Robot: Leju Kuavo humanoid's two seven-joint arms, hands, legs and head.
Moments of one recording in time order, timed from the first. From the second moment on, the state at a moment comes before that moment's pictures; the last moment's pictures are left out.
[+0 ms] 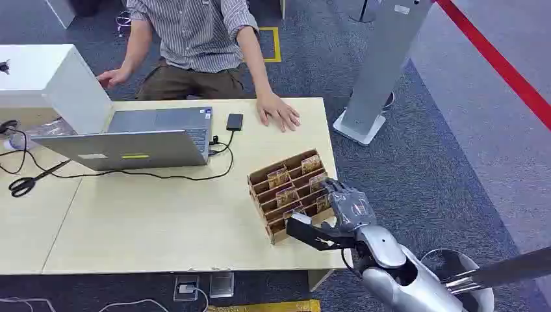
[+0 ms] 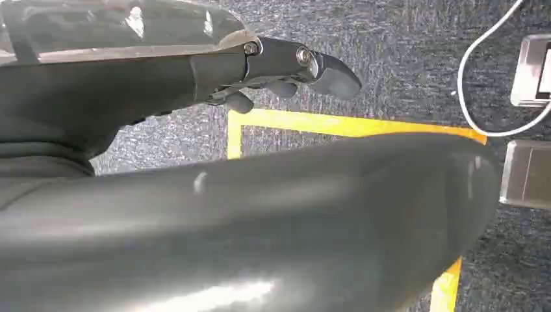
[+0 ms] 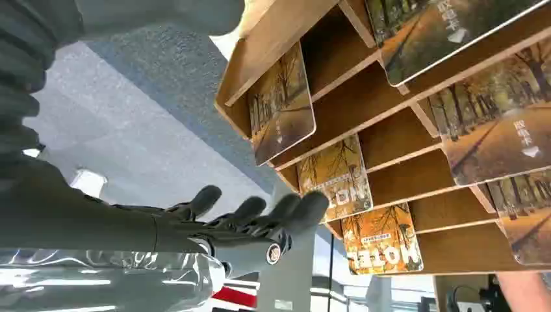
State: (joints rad) left arm -0.10 0.11 -1.09 -0.21 1.29 0.24 -0.15; right arm -0.30 -0.38 0.88 -1.57 0.90 -0.01 0.51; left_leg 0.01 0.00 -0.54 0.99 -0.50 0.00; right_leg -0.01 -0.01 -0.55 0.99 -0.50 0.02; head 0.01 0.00
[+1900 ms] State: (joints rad) left arm -0.10 0.11 -1.09 -0.21 1.30 0.25 -0.22; right arm -0.32 -0.38 0.88 -1.55 0.90 -0.01 0.52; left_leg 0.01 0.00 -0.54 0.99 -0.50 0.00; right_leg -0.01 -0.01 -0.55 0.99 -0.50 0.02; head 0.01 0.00
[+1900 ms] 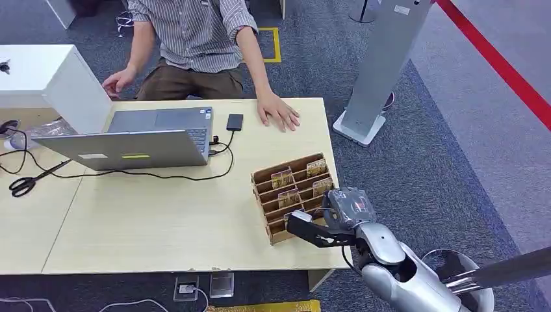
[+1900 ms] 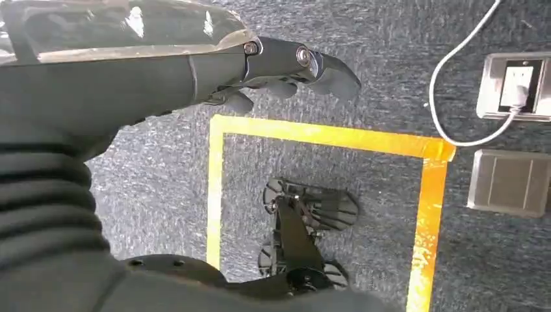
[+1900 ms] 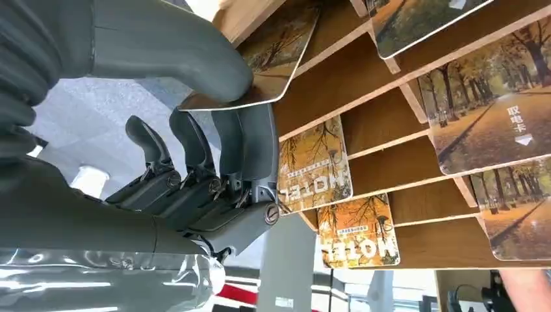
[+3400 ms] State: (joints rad) left arm -0.11 0.11 -1.09 -0.21 1.30 0.24 -0.22; right arm -0.73 -0.42 0.87 -1.53 0.68 -0.42 0.27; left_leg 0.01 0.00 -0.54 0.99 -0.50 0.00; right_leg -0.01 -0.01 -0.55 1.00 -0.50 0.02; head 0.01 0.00
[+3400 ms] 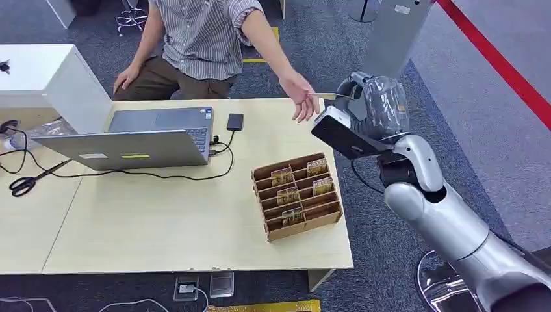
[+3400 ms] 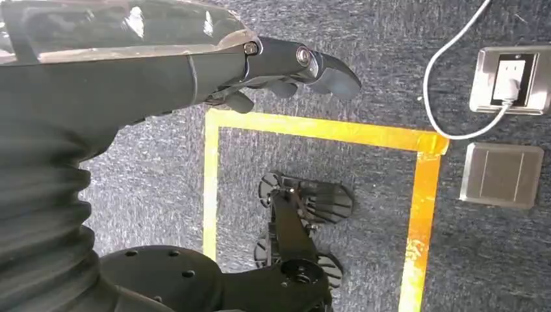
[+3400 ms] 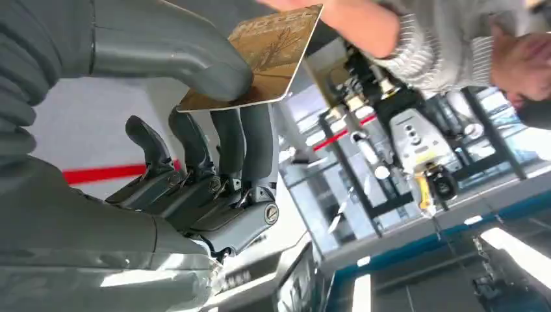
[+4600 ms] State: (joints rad) left arm -0.10 0.11 -1.09 -0.21 1.33 0.26 -0.22; right arm -0.75 -0.36 0.96 -1.36 0.39 -0.53 0.24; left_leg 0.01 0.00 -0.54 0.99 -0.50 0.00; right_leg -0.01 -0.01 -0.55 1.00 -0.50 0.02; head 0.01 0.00
